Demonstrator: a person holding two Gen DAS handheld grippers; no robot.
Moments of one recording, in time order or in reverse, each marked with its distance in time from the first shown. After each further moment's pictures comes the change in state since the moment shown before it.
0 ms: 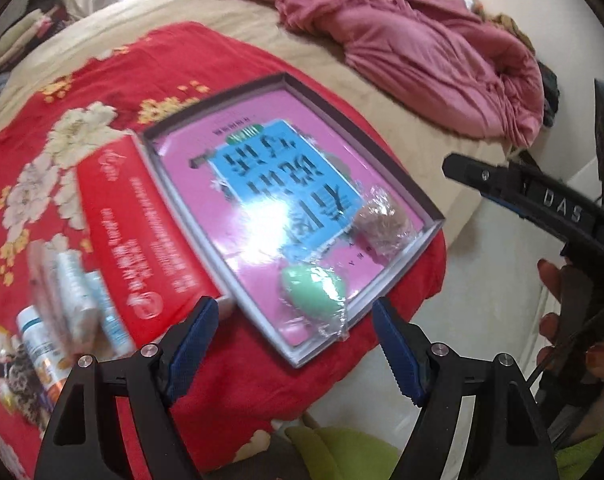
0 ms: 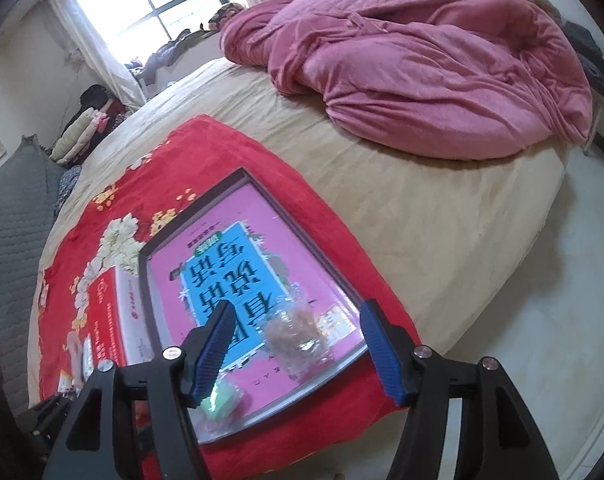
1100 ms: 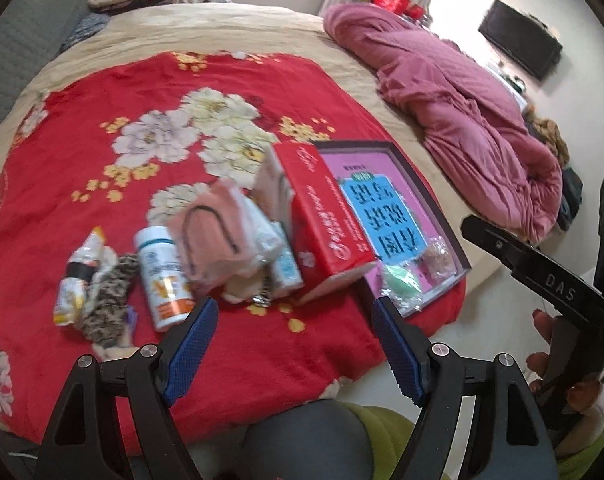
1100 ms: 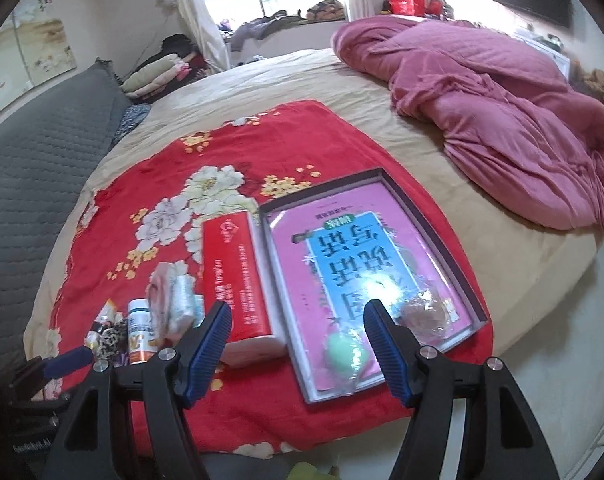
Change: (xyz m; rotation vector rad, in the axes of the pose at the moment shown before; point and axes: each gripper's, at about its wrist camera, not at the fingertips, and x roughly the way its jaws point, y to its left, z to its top) left arm -0.116 0.132 -0.083 -0.312 -0.178 0.034; right arm -0.051 0.154 -0.047 -0.312 -0.004 0.086
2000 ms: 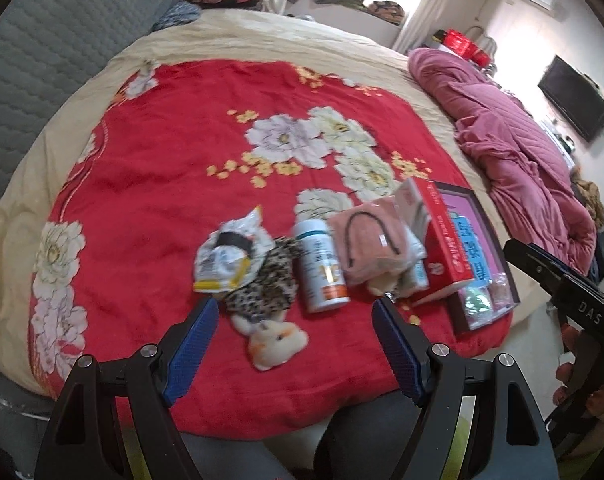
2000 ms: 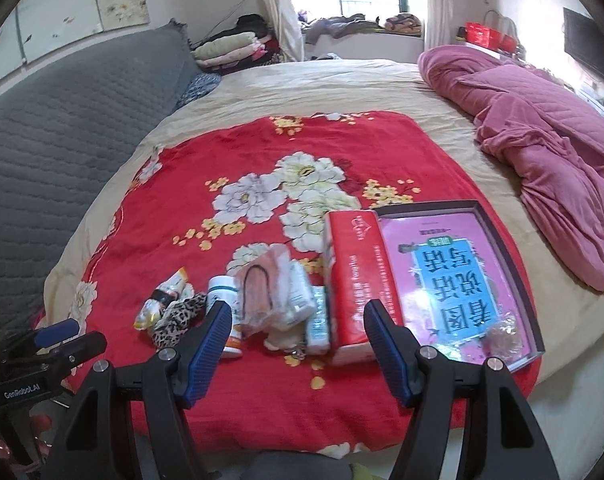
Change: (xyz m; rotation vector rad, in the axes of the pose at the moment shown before) left arm -0.058 0.135 -0.038 -0.199 -0.075 0.130; right arm 0.002 0.132 -0.017 -0.223 0.012 0.098
